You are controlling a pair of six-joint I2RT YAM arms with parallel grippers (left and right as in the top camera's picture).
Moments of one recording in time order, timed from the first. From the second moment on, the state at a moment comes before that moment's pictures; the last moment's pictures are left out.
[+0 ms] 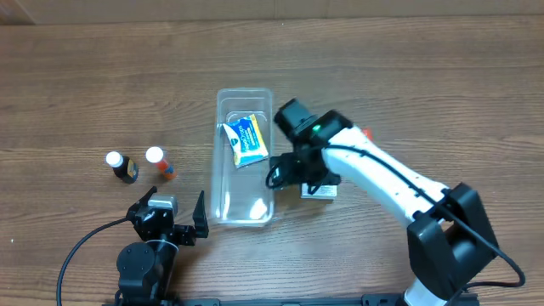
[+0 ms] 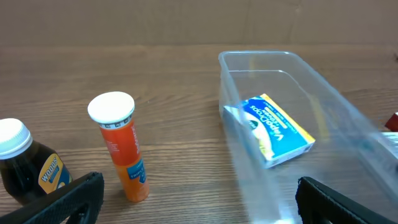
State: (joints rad) left arm -0.07 0.01 0.11 -0.35 0.06 -0.04; right arm 0.66 1.83 1.38 -1.04 -0.12 0.54
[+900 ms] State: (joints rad) left arm -0.07 0.01 0.11 -0.35 0.06 -0.04; right arm 0.49 1.84 1.26 -0.95 0.03 0.47
